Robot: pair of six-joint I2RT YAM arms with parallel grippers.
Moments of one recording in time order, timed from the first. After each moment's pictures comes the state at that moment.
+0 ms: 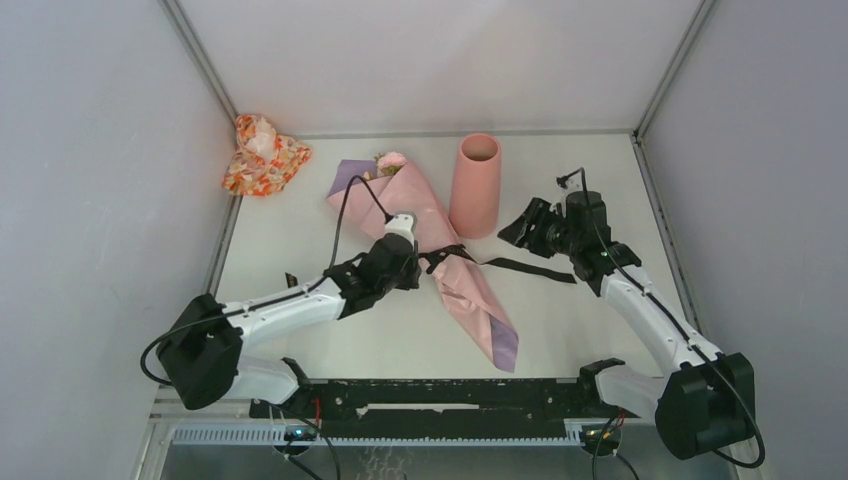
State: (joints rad) left arm -0.84 1.31 0.73 -0.12 -0.29 -0.52; right arm 0.25 1.11 0.78 -0.26 -0.34 0.65
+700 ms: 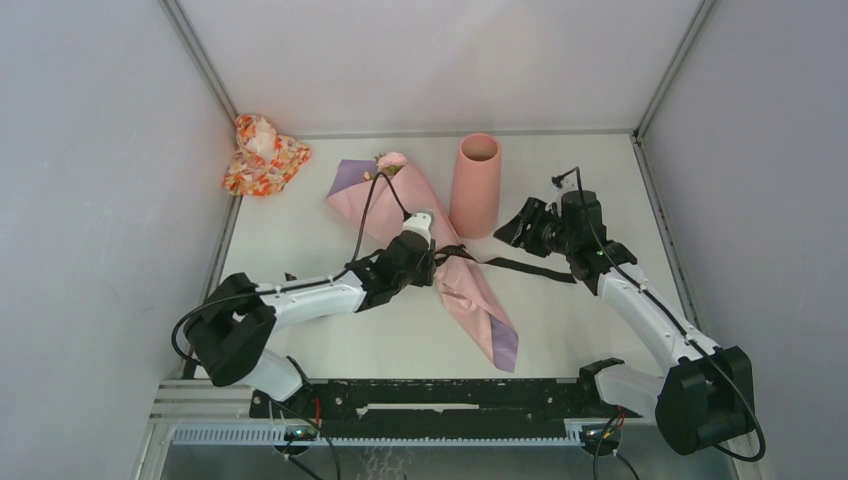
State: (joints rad) left arm -0.87 1.50 0.80 0.02 -0.28 -0.47; right arm 0.28 1.13 0.78 -0.23 -0.34 0.66
